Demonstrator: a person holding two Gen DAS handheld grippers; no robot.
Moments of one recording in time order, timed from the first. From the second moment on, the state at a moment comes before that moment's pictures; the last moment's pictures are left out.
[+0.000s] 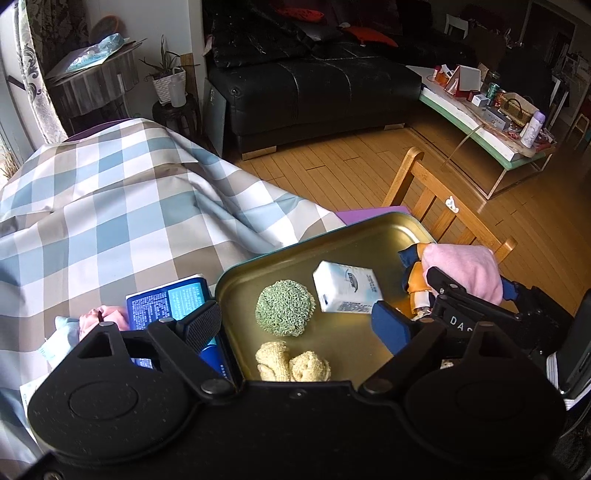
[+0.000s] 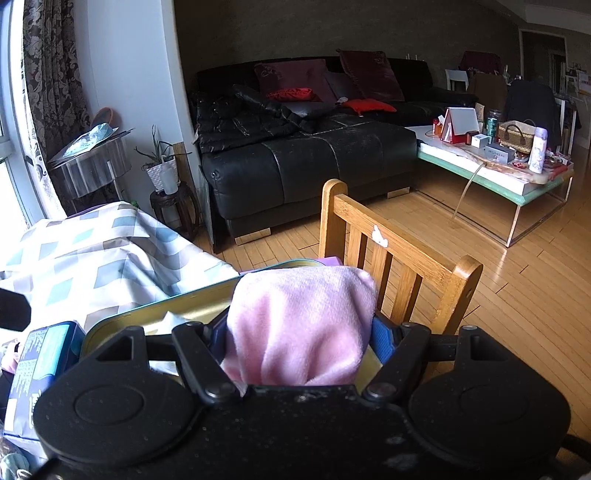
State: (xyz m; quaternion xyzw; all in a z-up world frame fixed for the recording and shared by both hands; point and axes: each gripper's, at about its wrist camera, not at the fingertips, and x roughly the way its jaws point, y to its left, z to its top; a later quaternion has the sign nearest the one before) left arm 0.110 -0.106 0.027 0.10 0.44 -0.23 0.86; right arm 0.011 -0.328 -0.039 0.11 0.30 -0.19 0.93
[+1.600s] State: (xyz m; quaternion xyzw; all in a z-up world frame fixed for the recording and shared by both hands) left arm 0.113 -0.043 0.010 0.07 0.47 -0.18 0.86; right arm 0.044 -0.305 -0.038 0.06 0.26 -0.19 0.95
